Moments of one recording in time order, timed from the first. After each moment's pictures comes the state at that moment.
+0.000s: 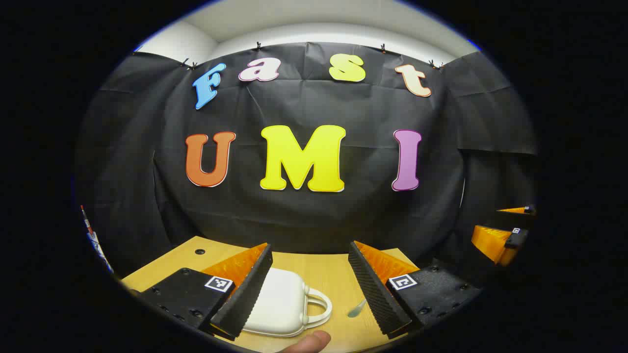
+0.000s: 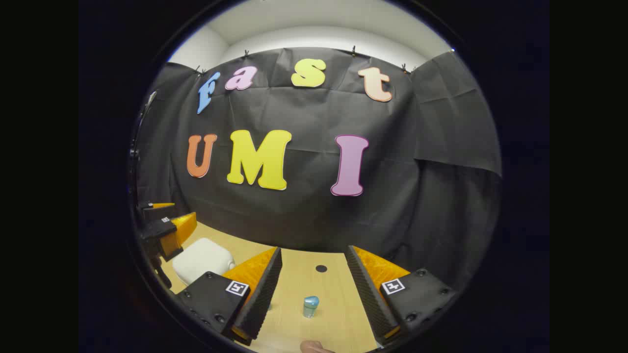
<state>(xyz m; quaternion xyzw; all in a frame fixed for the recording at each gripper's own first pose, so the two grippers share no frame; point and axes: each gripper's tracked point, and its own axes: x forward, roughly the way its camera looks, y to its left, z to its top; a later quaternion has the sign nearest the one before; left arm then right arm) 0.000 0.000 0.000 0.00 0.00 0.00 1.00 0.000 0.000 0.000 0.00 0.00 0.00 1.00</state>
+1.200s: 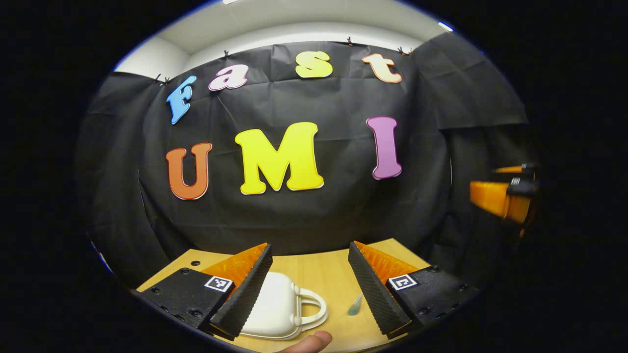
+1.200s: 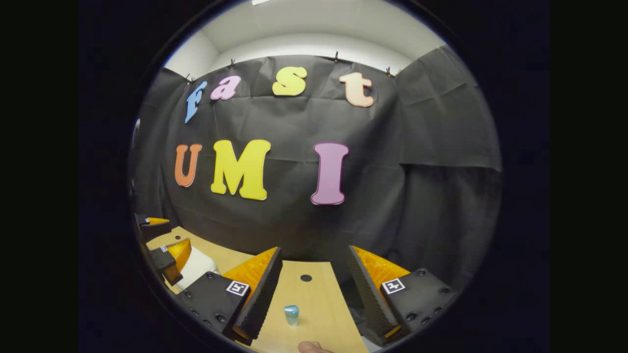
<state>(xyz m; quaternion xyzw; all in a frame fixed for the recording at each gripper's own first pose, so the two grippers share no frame) 0.012 -0.035 -0.039 0.10 0.00 -0.02 0.99 0.001 -0.060 0.013 0.00 -0.05 -0.05 1.00</state>
